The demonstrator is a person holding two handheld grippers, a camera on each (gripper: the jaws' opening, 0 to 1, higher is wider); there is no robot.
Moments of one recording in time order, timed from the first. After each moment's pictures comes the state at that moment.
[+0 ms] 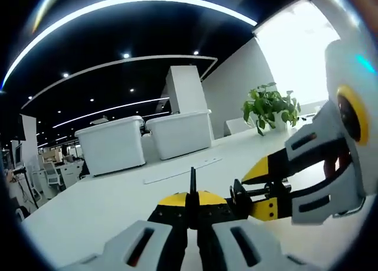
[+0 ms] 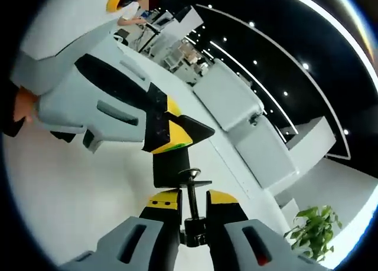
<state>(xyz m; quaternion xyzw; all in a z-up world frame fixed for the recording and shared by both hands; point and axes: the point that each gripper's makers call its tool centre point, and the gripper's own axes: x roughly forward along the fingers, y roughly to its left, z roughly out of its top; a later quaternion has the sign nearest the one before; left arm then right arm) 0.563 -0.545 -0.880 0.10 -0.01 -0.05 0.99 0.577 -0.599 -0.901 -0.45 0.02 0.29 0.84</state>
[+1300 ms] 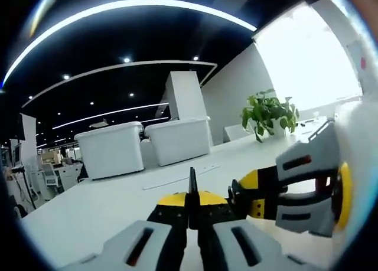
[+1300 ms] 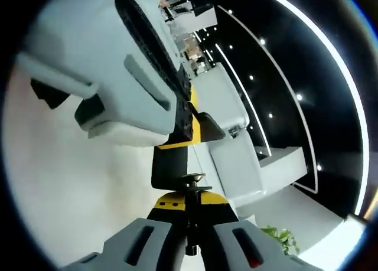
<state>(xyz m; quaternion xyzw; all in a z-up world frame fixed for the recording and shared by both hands) 0.557 -0.549 -0.868 0.09 -0.04 -0.06 0.99 0.583 -0.602 -0.891 -0.56 -0.06 0.22 0.80</state>
